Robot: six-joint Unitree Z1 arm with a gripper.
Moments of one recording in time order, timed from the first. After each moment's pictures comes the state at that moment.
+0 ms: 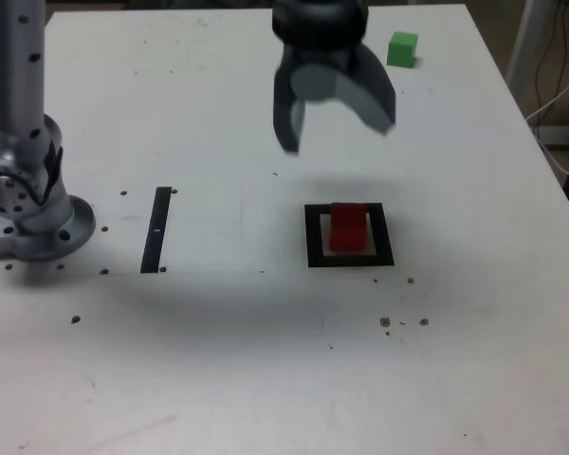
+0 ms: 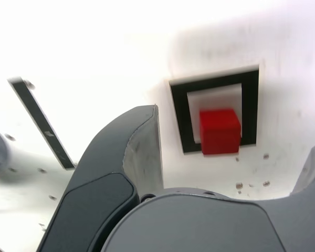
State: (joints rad) arm 0.11 1.86 -1.58 1.32 0.06 0.27
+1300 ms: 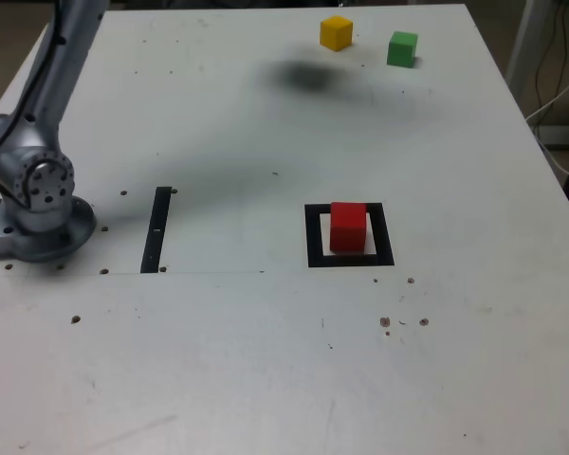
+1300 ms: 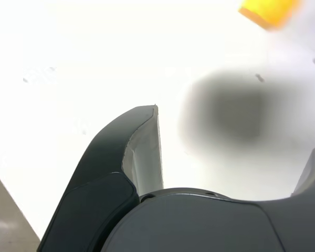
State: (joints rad) arm 0.78 2.30 -2.37 1.55 0.34 1.11
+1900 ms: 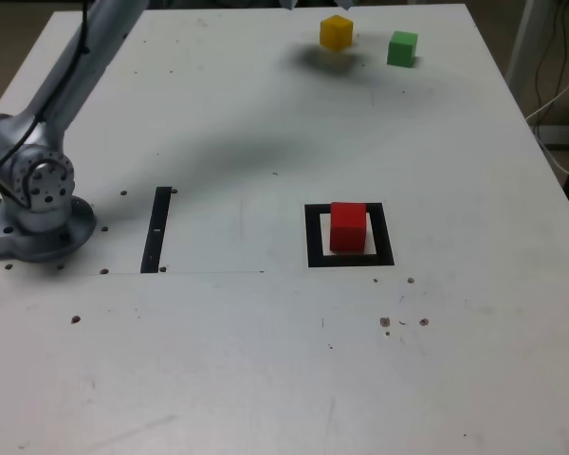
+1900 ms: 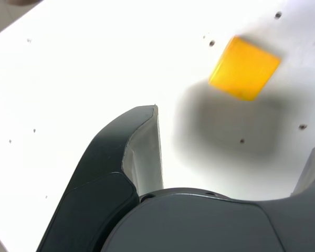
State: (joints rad) arm 0.78 2.51 -2.64 1.55 0.33 1.19
